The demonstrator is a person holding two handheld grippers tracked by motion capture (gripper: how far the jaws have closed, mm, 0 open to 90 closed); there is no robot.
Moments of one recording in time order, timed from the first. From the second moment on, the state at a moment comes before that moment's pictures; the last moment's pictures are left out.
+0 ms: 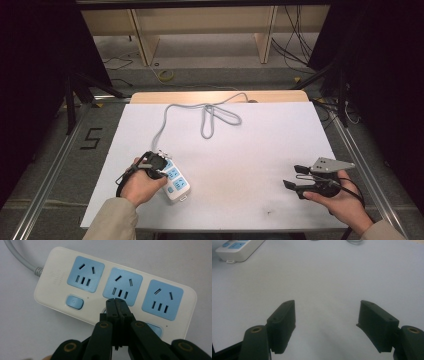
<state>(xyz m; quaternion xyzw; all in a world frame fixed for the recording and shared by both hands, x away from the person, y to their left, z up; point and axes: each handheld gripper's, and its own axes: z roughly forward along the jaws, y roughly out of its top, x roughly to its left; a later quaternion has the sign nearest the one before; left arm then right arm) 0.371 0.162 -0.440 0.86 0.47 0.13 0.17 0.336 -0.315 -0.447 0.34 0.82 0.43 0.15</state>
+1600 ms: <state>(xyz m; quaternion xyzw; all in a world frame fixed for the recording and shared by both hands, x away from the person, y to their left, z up) 0.372 0.161 -0.441 0.86 0.47 0.12 0.17 0.336 -0.314 -0.447 0.34 0.83 0.42 0.15</state>
